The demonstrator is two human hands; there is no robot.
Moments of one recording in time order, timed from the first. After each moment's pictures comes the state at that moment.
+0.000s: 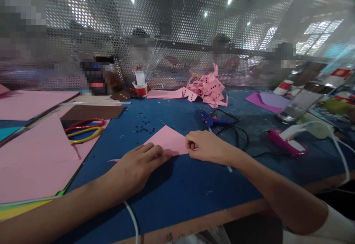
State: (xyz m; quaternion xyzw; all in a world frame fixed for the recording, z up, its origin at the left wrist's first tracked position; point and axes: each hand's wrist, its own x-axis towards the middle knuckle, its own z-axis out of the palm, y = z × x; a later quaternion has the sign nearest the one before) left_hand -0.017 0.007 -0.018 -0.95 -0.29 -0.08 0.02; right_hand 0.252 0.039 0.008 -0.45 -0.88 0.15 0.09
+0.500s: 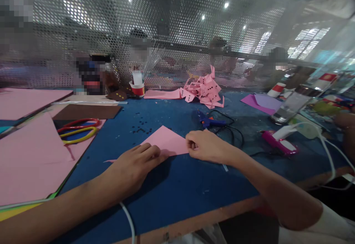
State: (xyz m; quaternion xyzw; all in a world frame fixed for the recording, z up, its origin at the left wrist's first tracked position) left_hand -0.017 0.008 -0.019 -0.95 -0.29 -0.09 0.02; right_hand 0.259 0.037 0.013 -0.46 -0.88 0.12 0.08
